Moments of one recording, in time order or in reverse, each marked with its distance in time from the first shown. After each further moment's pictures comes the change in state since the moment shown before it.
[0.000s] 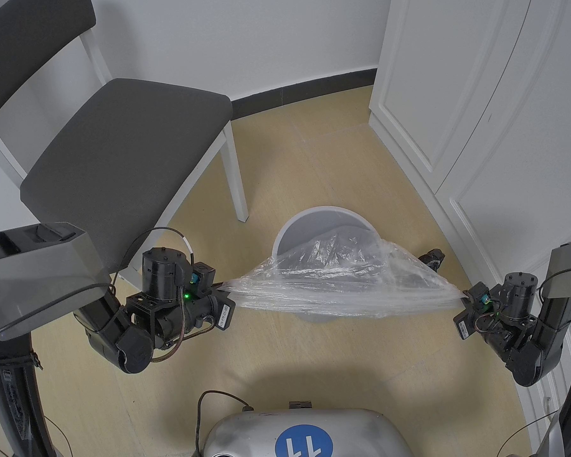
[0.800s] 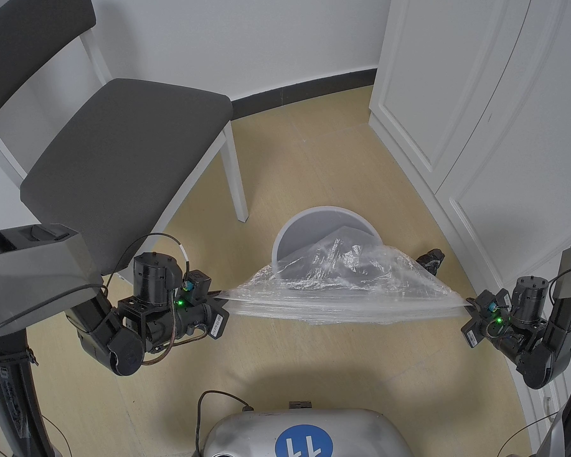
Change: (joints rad) left arm 0.043 -0.012 0.052 -0.001 -0.081 0.077; right arm -0.069 -0.038 0.078 0.000 0.117 -0.100
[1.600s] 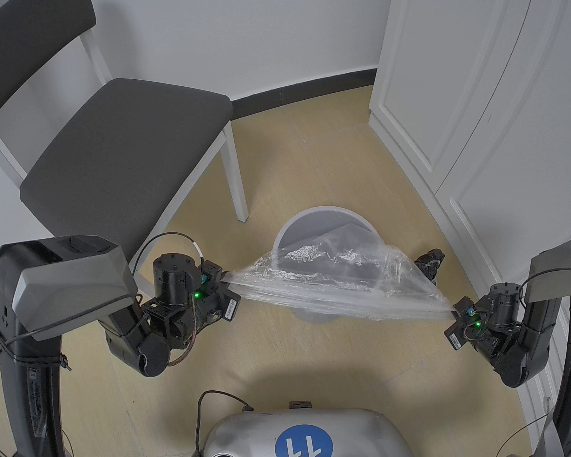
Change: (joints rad) left arm -0.038 0.147 -0.113 -0.190 0.189 -0.002; right arm 0.046 0.177 -0.124 0.001 -0.095 0.004
